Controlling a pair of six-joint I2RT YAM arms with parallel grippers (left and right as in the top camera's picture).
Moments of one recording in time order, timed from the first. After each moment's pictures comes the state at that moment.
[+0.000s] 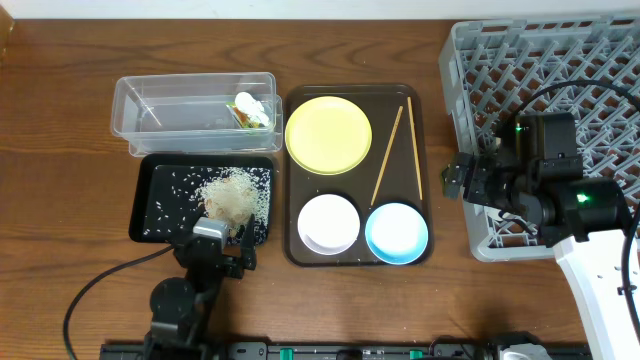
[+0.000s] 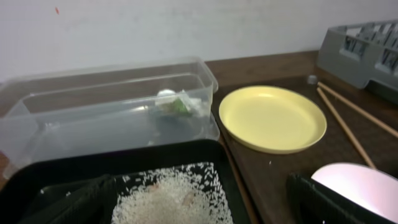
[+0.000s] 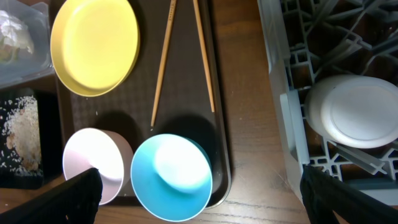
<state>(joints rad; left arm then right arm) -0.16 0.01 0.08 -0.25 0.06 0.01 0.13 1.20 1.17 -1.03 -0.16 0.37</state>
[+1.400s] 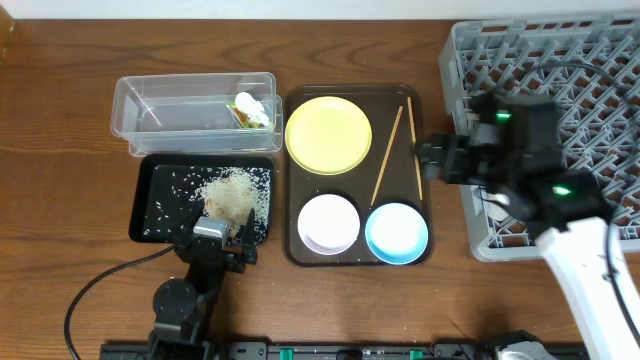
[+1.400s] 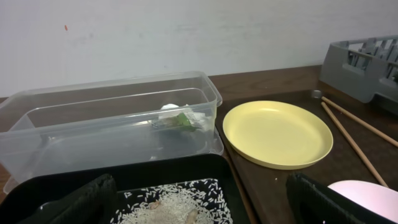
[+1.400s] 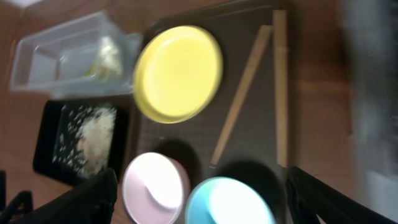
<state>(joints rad) -0.16 0.01 0.03 -0.13 0.05 0.01 0.24 1.25 1.17 -0.76 -0.31 0.39</state>
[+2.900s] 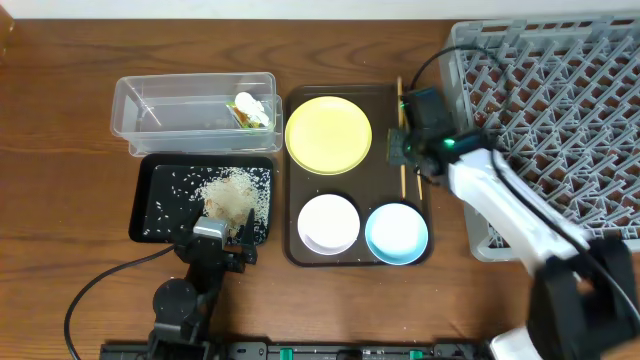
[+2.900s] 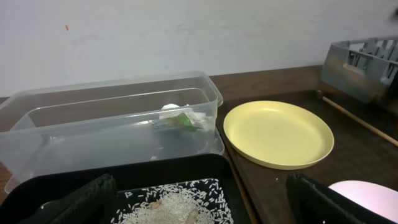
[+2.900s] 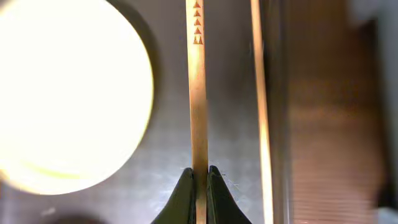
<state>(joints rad) -0.16 0.01 0.03 -0.13 0.05 0.01 0.39 1.67 1.17 -0.49 0.07 0.40</state>
